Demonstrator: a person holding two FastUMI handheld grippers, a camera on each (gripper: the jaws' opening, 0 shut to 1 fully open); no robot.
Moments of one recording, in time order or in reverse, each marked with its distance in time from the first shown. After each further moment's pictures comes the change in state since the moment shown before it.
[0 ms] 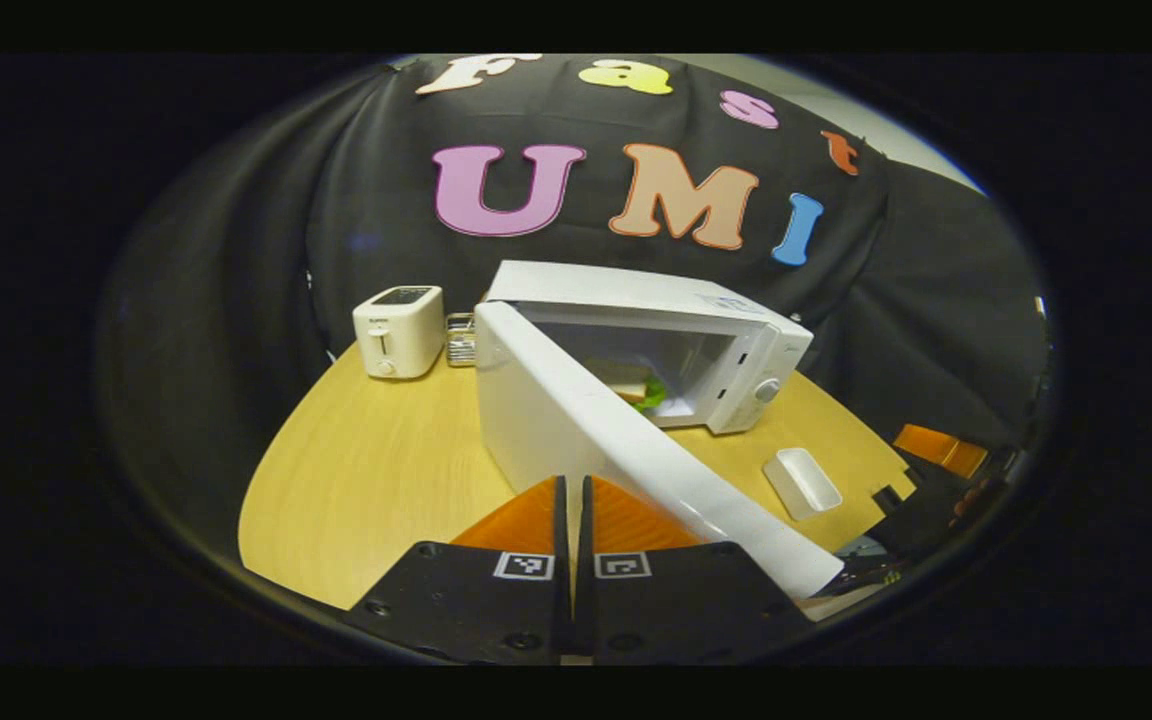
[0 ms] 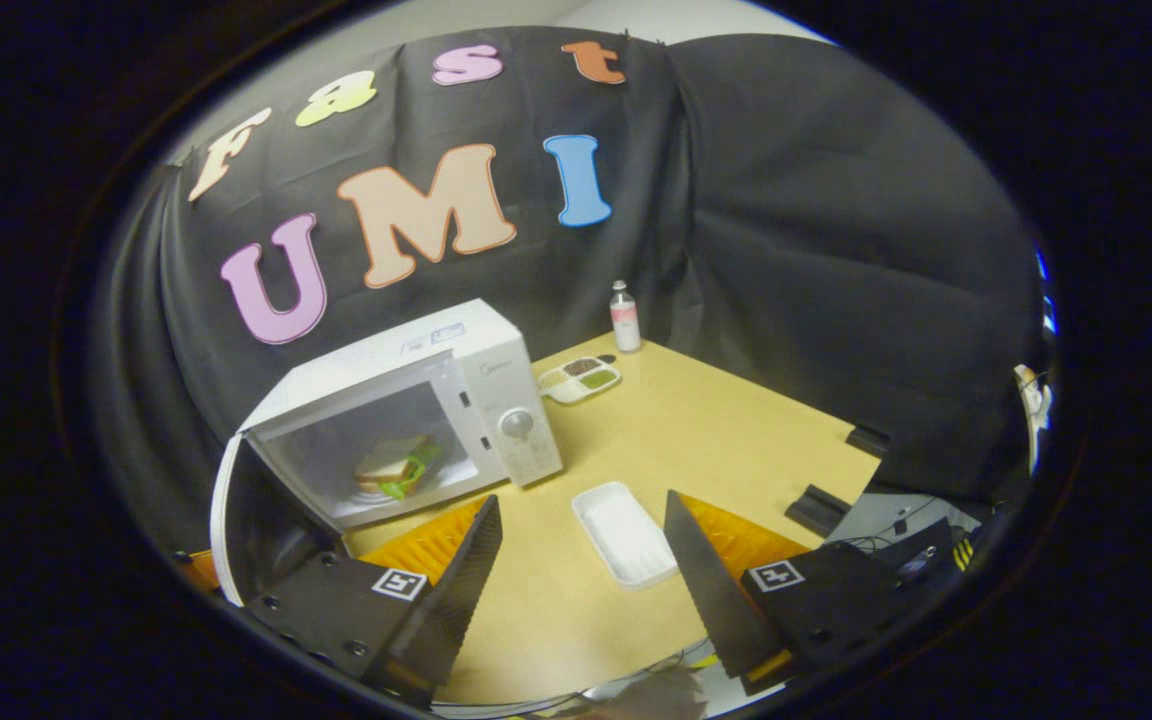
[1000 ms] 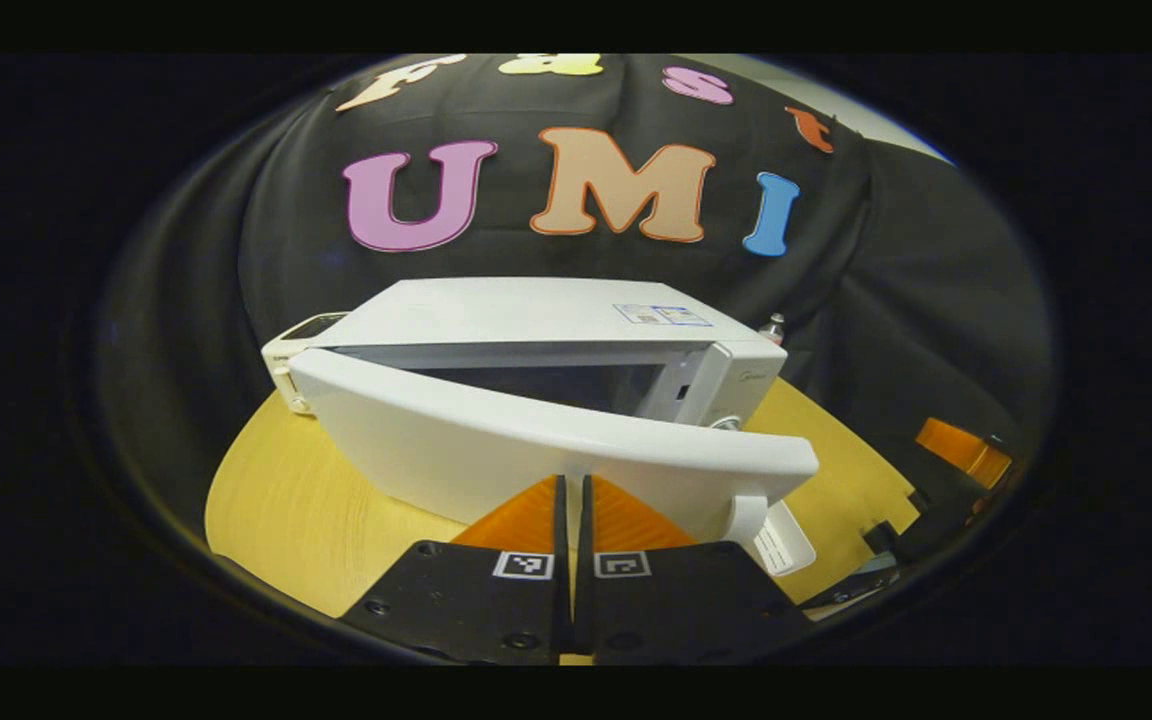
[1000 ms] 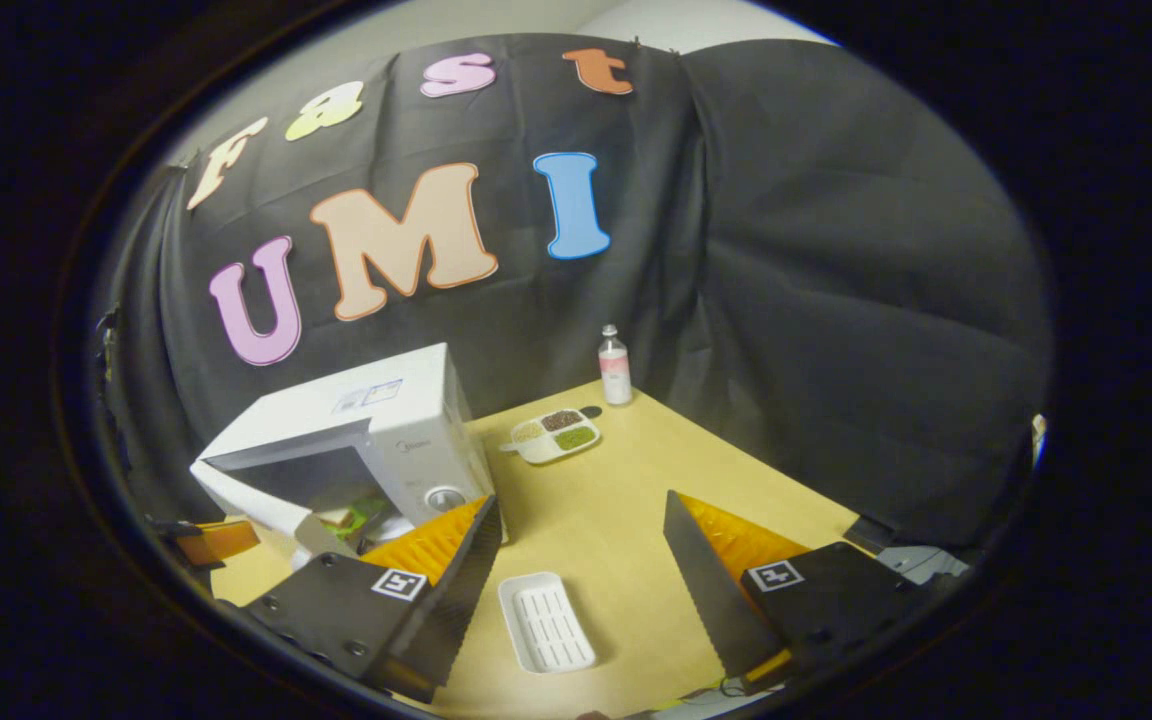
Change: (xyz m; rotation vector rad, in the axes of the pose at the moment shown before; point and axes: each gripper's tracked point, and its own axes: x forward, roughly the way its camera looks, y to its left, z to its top) left arm 0.093 -0.108 0.041 0.089 -0.024 -0.007; right arm 0.088 -0.058 0.074 -0.060 -0.075 0.101
